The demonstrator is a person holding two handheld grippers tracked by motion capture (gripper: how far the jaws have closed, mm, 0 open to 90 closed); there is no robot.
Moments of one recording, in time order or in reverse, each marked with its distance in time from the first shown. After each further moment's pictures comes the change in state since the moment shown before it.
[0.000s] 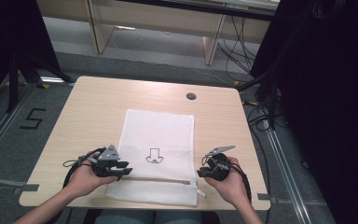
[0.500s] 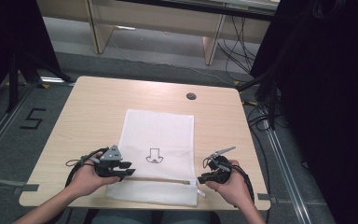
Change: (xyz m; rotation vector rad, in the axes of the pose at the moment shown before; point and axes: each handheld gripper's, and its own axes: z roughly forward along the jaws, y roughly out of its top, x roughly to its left) left arm -0.007 0.005 0.008 -0.015 -0.047 0.000; right arm -0.001 -0.007 -0.001 0.086 0.057 0.052
